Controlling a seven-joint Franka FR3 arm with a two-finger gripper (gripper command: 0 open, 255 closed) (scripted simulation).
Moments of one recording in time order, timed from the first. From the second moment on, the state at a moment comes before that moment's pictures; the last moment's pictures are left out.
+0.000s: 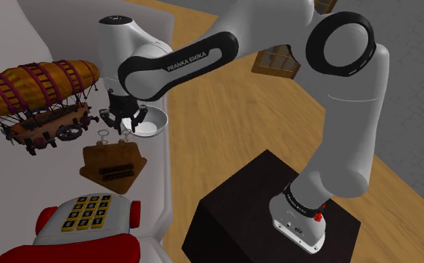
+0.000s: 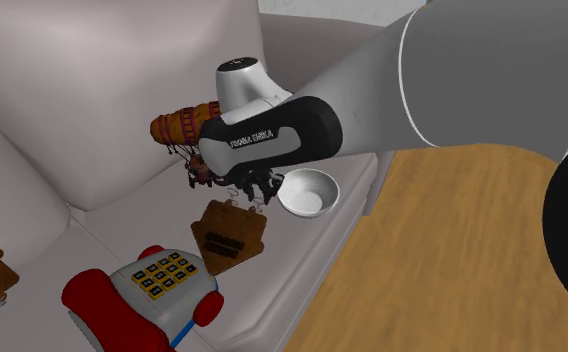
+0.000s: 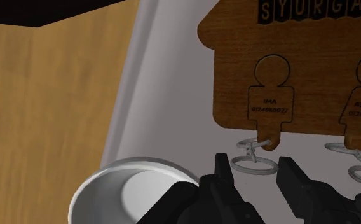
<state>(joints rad) 0.26 0.47 0.40 -1.72 -0.28 2.16 1.03</state>
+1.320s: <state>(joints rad) 0.02 0.60 0.31 -1.68 -0.28 2.28 0.71</state>
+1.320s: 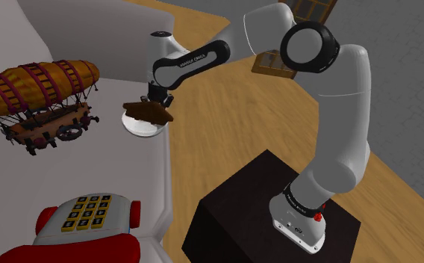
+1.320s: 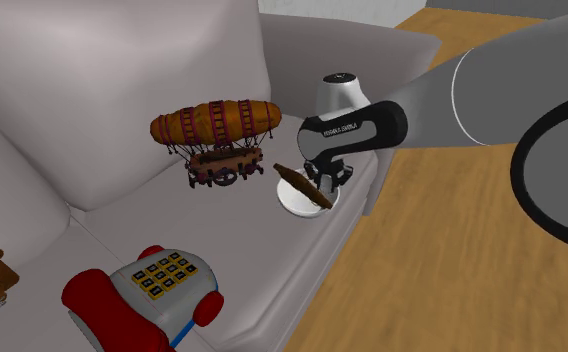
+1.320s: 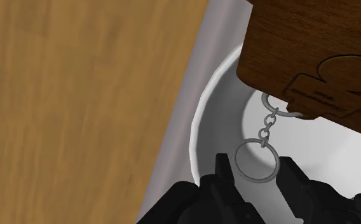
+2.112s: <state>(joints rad) 0.02 0.59 0.31 -1.68 -0.28 2.27 0.71</state>
